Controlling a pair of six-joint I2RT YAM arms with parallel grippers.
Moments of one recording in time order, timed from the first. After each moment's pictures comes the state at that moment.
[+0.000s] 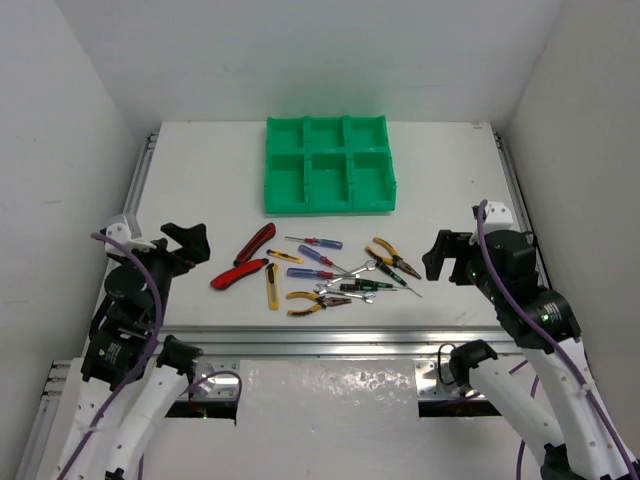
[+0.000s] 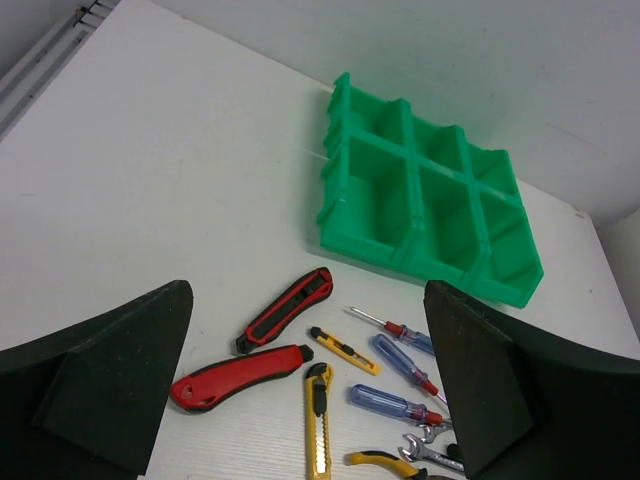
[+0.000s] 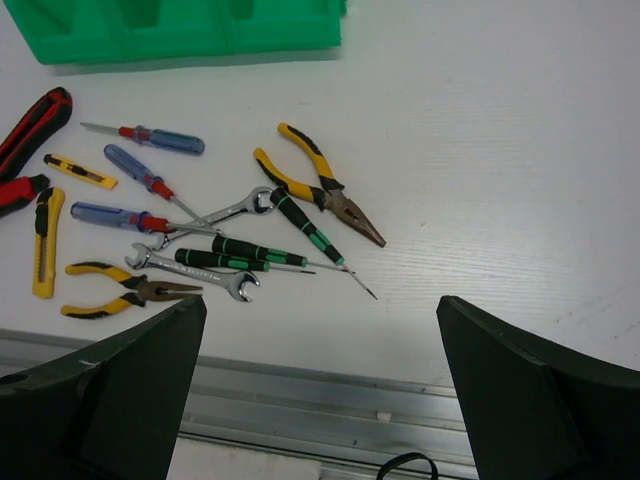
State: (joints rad) left arm -0.26 0.35 0.73 -0.52 -0.36 -0.48; right arm 0.32 0.60 0.87 -0.84 0.12 0.28
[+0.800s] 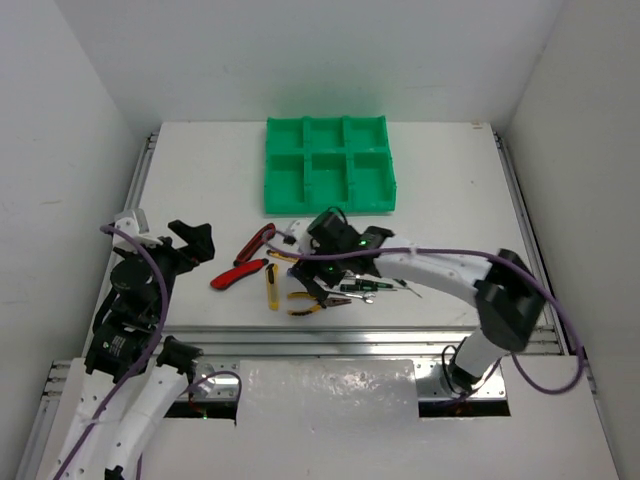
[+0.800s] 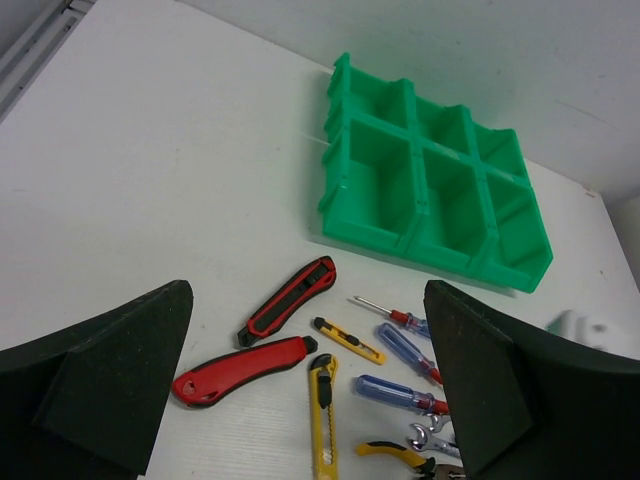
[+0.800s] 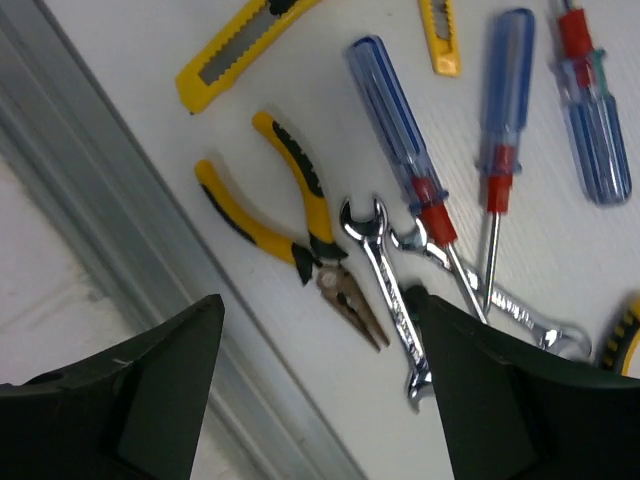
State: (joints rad) left arm -0.26 0.38 0.72 -0.51 -0.33 -0.47; right arm 0.88 1.56 1.08 -0.47 -0.14 -0.02
